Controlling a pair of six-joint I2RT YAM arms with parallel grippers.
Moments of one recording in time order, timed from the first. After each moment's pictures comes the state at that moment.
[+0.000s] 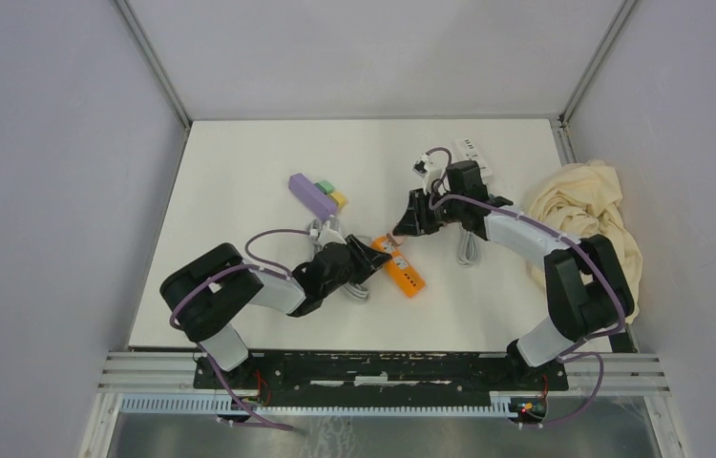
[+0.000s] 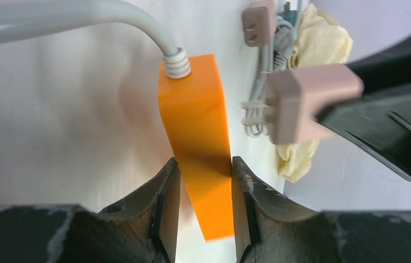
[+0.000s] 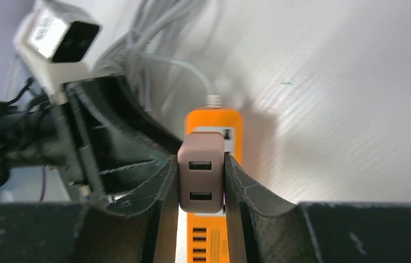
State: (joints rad) left arm -0.87 1.66 0.46 0.79 -0.15 -1.30; right arm 0.39 1.59 0.95 -0.10 -0.64 0.23
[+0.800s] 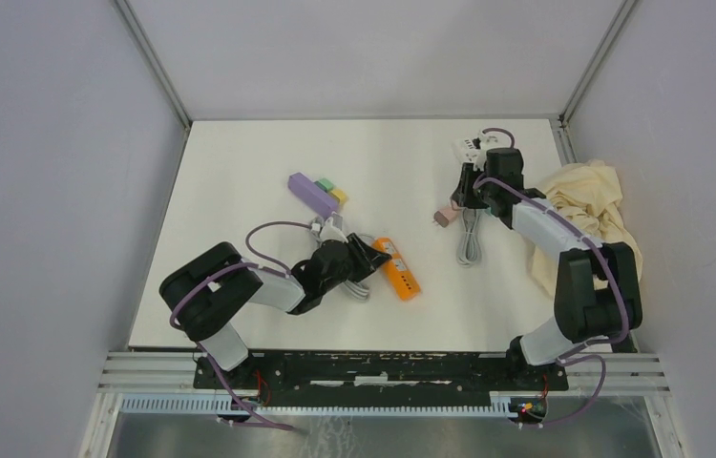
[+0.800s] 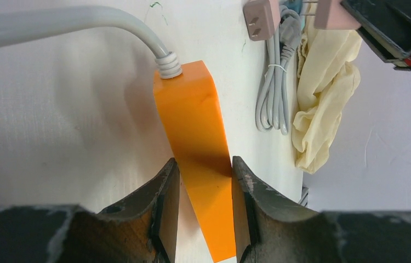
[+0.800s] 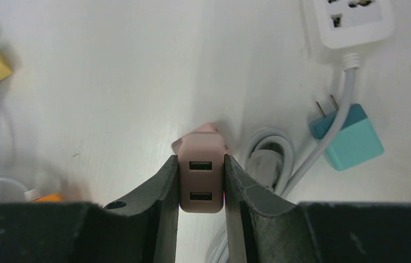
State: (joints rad) left arm -0.85 1.66 0.48 0.76 -0.12 -1.20; right arm 0.17 1.53 0.98 -0.13 -0.15 0.19
